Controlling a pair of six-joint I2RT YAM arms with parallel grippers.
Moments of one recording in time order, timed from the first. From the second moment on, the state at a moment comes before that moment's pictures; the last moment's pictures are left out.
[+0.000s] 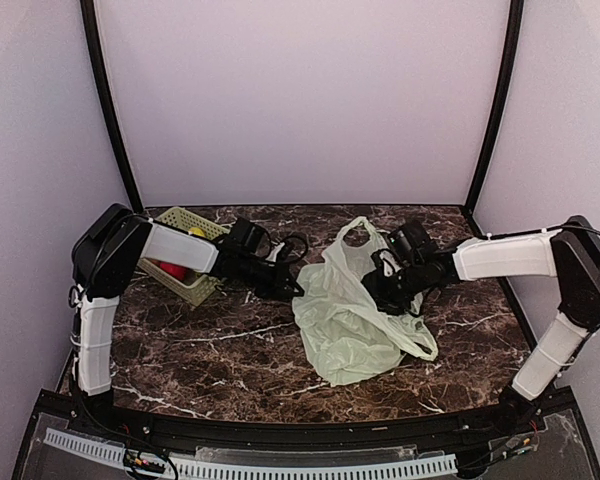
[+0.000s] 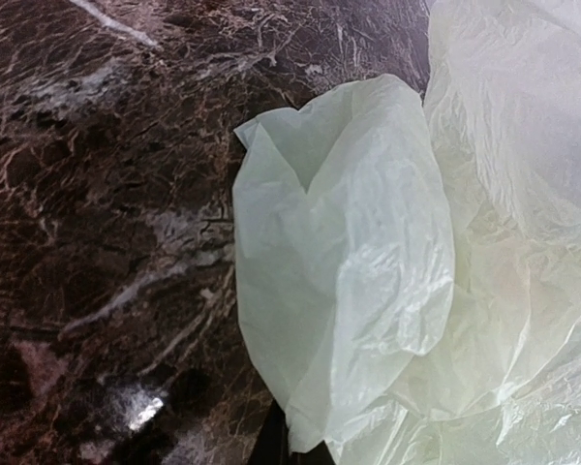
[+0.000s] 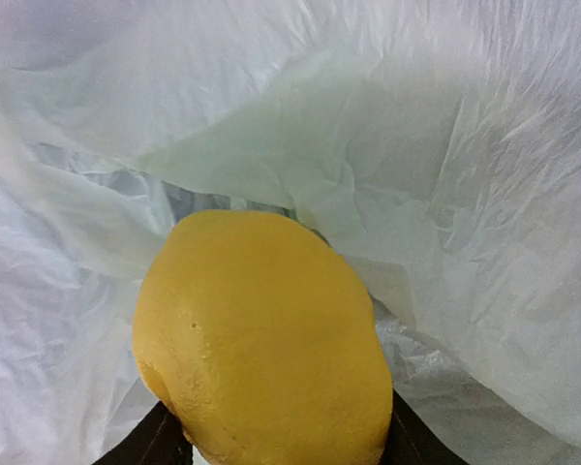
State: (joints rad) left arm -0.61 2.15 1.34 -0.03 0.68 -0.54; right arm 0.62 1.65 0.95 -0.30 -0.36 0.68
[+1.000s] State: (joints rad) left arm -0.59 1.47 1.14 -0.11 0.34 -0.46; right arm 0.62 1.22 0.87 0.05 -0.58 0.48
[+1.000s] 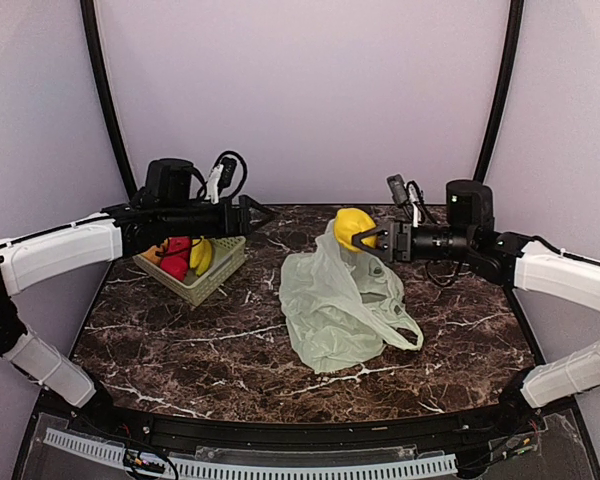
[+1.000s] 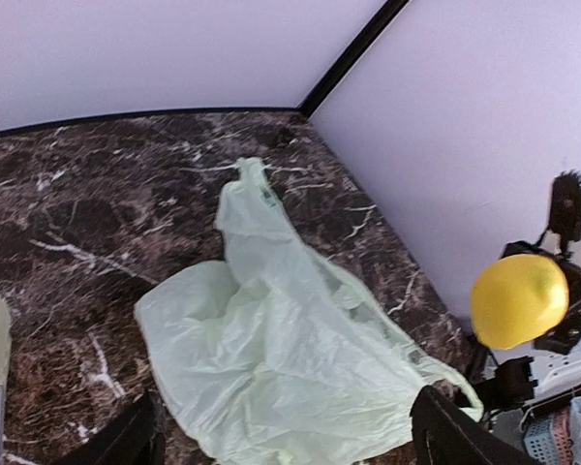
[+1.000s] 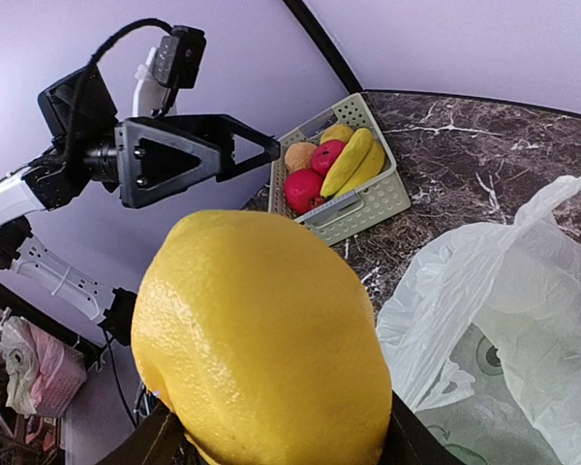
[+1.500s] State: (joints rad) left arm -0.75 1.45 1.11 0.10 0.60 -0.73; right arm 0.77 1.41 1.05 0.04 -0.60 0.37
